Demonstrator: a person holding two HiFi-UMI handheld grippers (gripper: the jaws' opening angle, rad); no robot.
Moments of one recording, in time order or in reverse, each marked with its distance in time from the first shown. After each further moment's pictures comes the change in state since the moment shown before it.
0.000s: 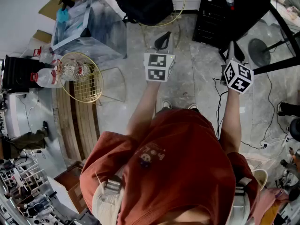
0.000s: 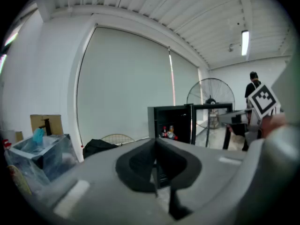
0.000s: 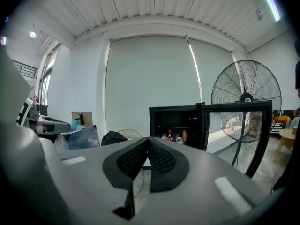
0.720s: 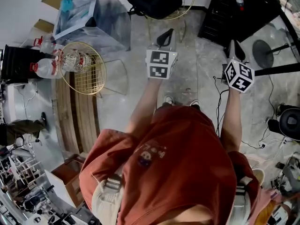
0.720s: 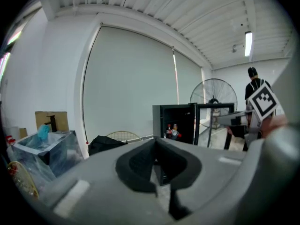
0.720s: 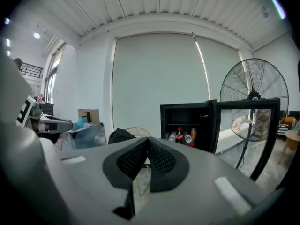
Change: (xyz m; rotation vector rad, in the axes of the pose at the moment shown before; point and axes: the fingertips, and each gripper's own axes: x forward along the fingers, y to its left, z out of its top) left arm -0.029 0.045 -0.019 -0.026 0.010 0.018; right arm 0.010 0.062 -0.013 -0.023 0.024 0.050
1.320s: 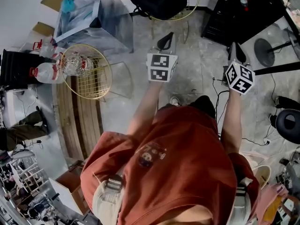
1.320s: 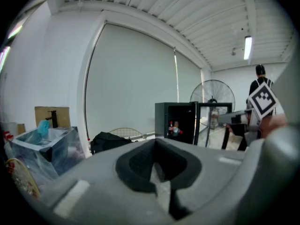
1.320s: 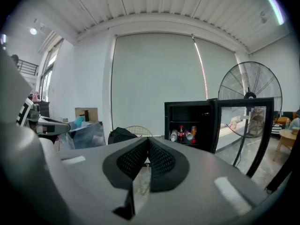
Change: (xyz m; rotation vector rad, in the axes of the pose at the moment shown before) left arm -0.035 0.068 -0.035 -0.022 0.007 -0.031; right arm 0.003 0.072 -0.020 0.007 0.004 -0.056
